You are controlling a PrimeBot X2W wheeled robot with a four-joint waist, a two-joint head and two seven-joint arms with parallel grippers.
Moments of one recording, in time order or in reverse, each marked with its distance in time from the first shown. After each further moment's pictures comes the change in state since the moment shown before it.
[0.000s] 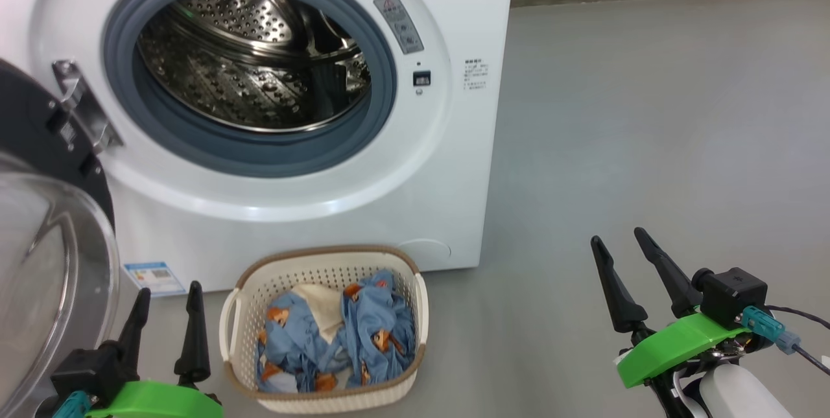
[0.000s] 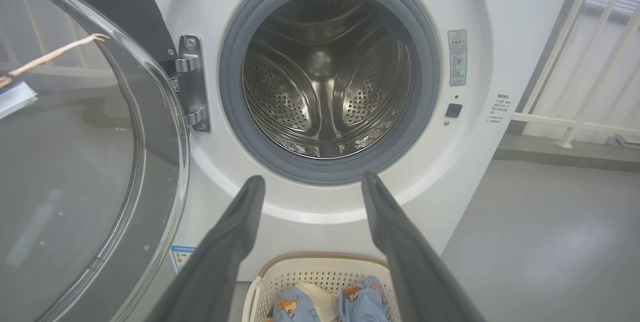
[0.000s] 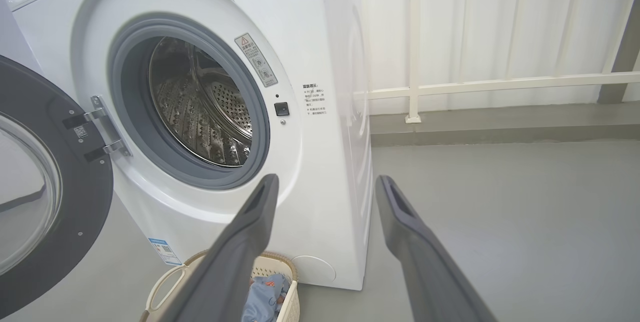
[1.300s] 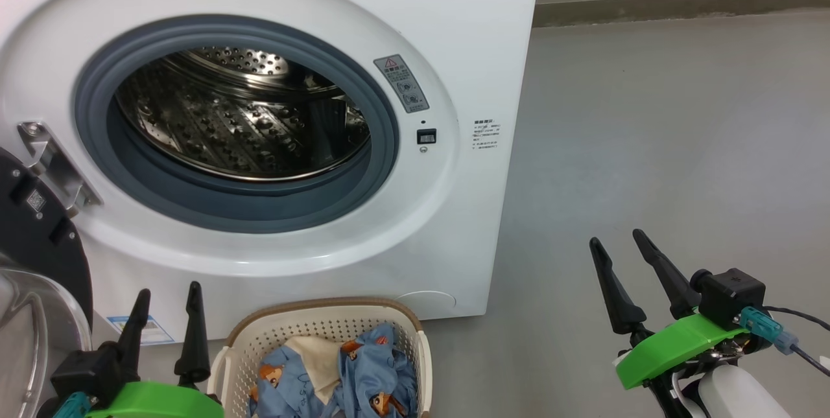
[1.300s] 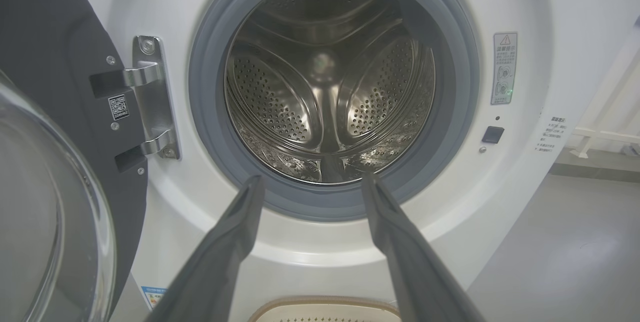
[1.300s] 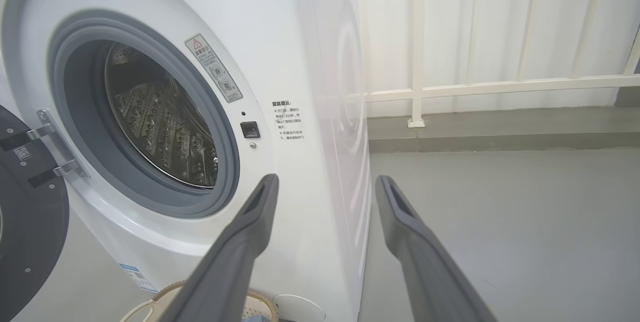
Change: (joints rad) left arm 0.000 -0.008 0.007 0.006 -0.001 -0.004 -0.002; right arm -0.001 -0.001 0.005 0.005 0.003 0.000 0.000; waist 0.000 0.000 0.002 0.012
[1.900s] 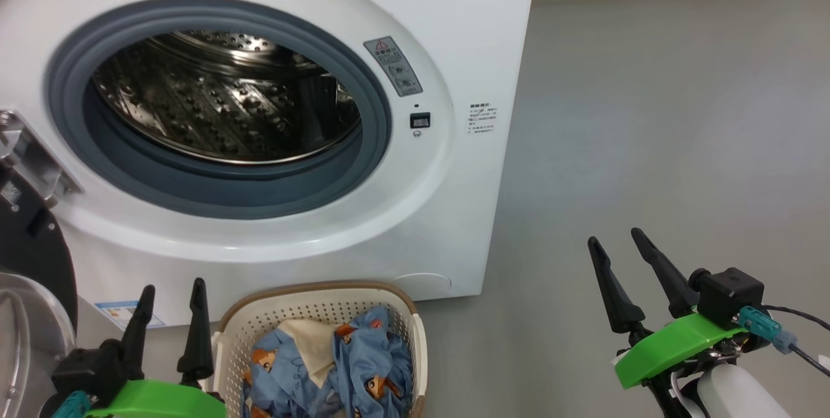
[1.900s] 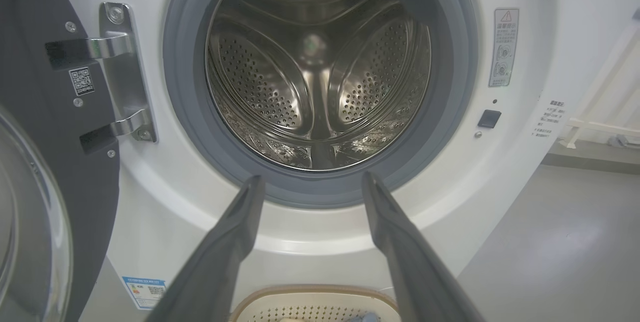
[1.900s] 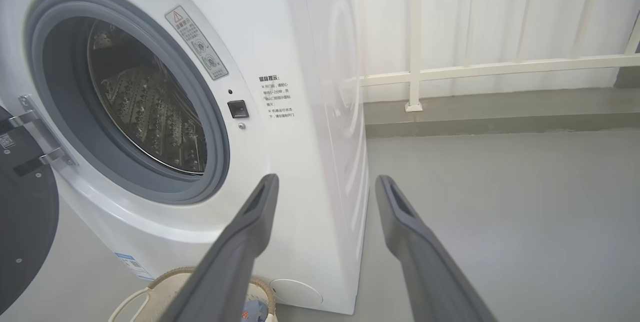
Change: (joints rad) left arm -0.002 -0.013 0.009 -0.006 0.000 -0.028 0.000; right arm -0.001 0.000 0.003 -0.003 -0.003 0.000 0.000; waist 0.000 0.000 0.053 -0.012
